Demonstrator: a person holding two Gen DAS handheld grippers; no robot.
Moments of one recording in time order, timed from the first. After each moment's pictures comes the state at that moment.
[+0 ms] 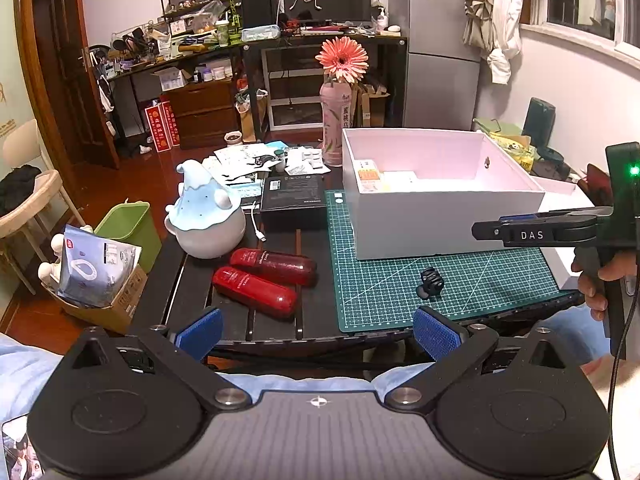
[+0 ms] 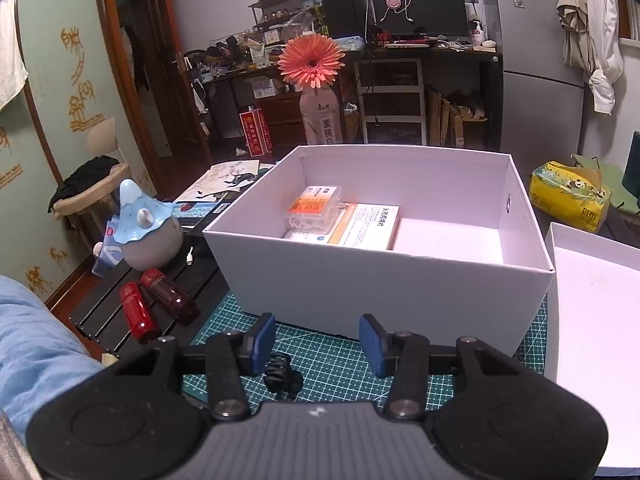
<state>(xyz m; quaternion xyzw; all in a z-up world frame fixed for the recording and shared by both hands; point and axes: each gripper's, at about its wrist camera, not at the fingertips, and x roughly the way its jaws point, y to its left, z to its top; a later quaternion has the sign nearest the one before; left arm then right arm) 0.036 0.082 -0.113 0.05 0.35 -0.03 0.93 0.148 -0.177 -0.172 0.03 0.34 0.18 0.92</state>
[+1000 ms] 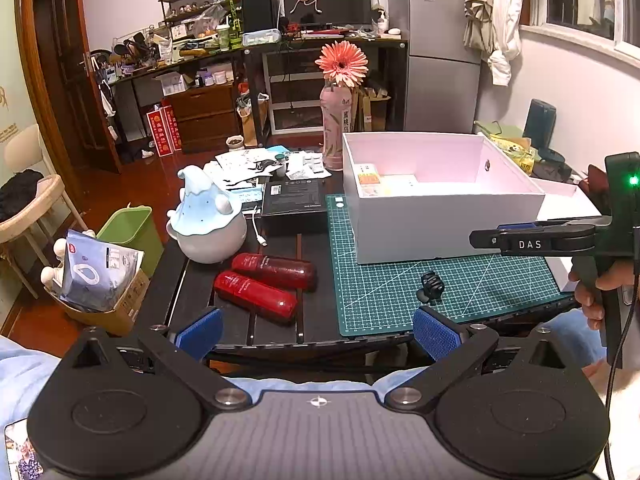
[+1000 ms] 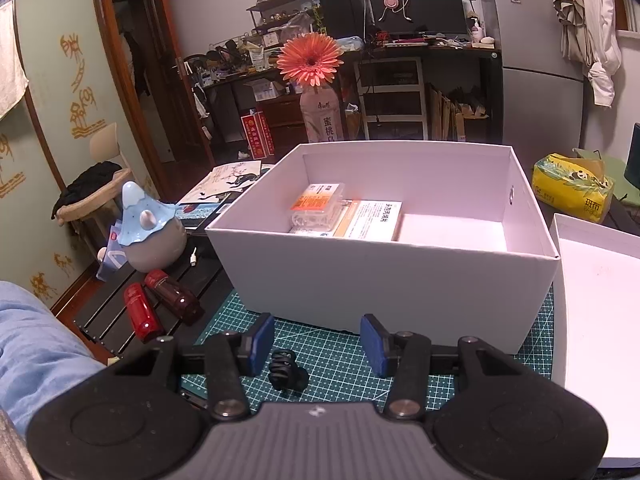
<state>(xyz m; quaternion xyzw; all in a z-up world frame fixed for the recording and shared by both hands) 0.034 0.079 -0.110 0.05 0.35 -0.03 0.94 0.146 -0.178 -0.177 0.05 0.34 0.18 0.92</state>
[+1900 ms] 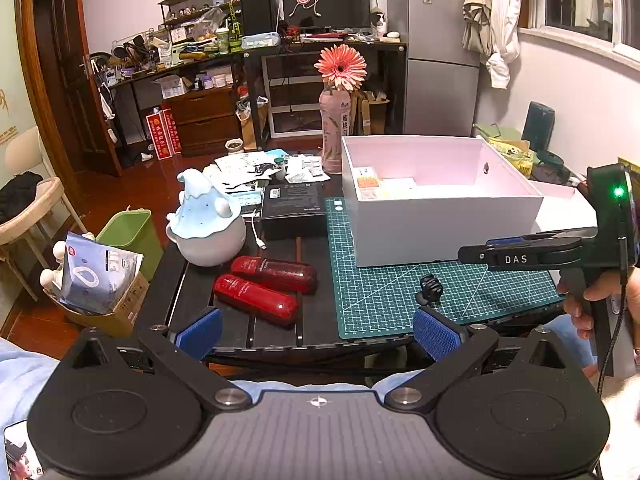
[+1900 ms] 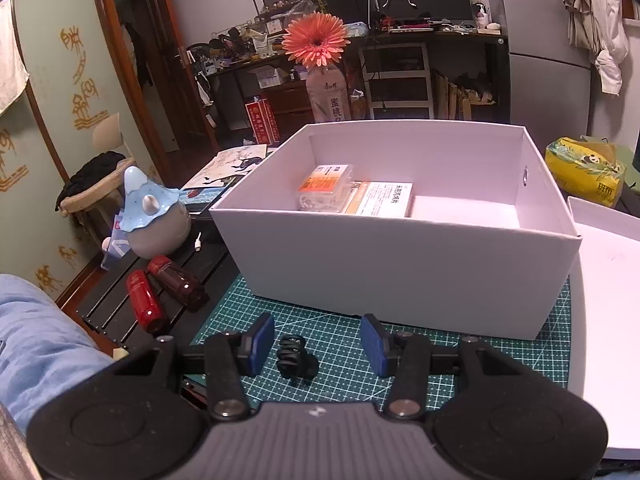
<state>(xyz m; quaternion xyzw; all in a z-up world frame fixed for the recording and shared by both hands) 0.033 0.080 -0.109 0.05 0.34 -0.03 0.94 0.150 -0.169 -0.190 0.05 0.36 0.19 0.91</state>
